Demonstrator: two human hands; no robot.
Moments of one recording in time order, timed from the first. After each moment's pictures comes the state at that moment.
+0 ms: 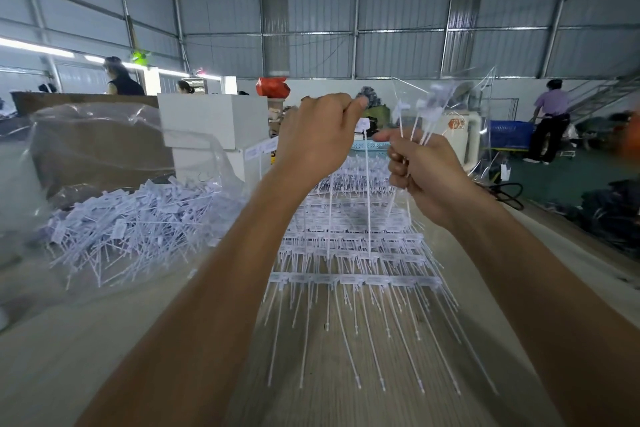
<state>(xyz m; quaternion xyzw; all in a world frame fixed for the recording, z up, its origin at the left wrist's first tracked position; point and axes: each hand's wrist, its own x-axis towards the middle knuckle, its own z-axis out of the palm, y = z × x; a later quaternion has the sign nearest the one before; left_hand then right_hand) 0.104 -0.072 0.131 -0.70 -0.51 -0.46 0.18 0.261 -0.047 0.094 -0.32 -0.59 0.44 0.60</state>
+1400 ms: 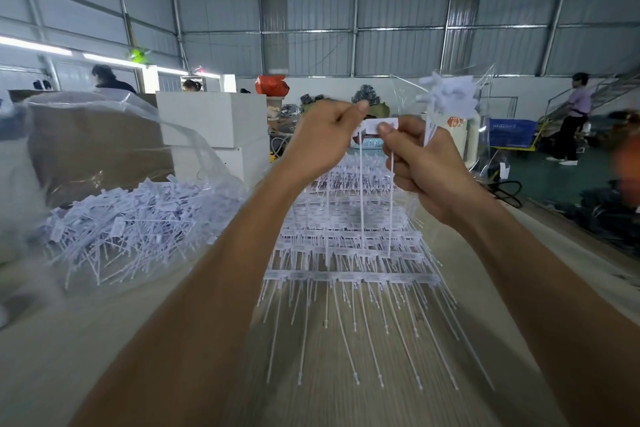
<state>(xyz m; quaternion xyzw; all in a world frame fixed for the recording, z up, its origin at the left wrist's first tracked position) 0.102 -0.056 0.122 -0.73 -0.43 -0.53 -0.08 0.270 -0.050 0.092 -0.24 -0.67 0.40 0.58</state>
